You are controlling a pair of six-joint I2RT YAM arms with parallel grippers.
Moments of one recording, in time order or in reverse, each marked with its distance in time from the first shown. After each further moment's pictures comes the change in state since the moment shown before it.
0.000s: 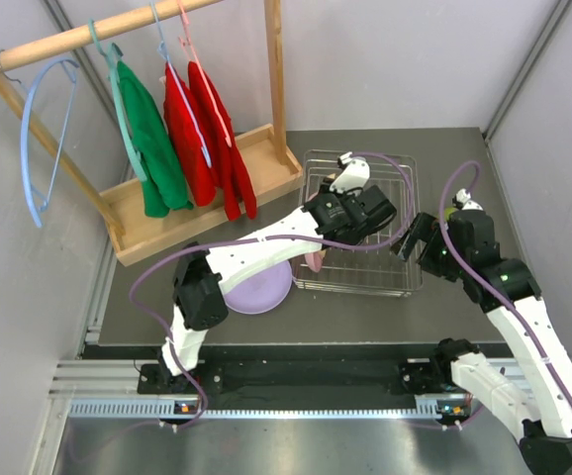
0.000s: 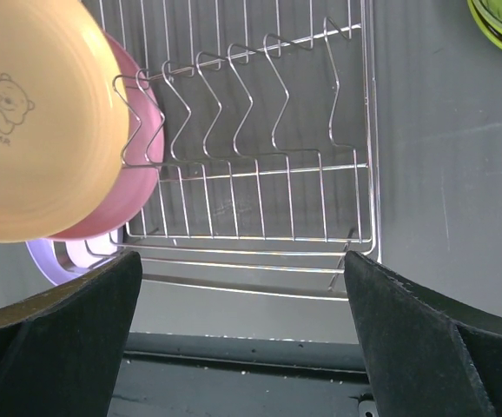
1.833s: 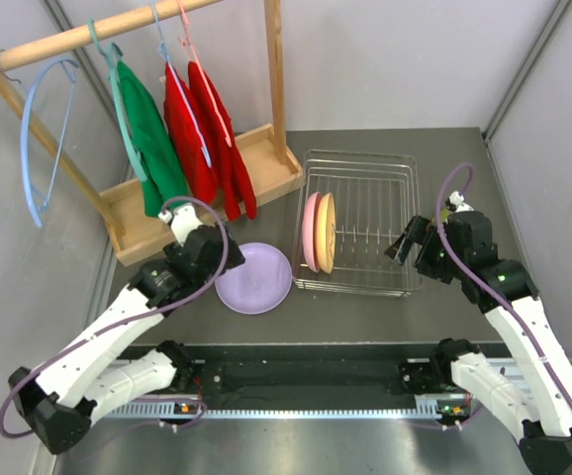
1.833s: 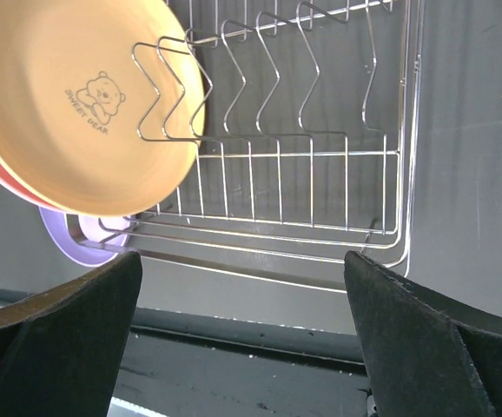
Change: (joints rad) left arm 0.386 -1.133 -1.098 0.213 0.478 -0.339; right arm -0.002 -0.003 -0.027 0.017 -0.090 -0.011
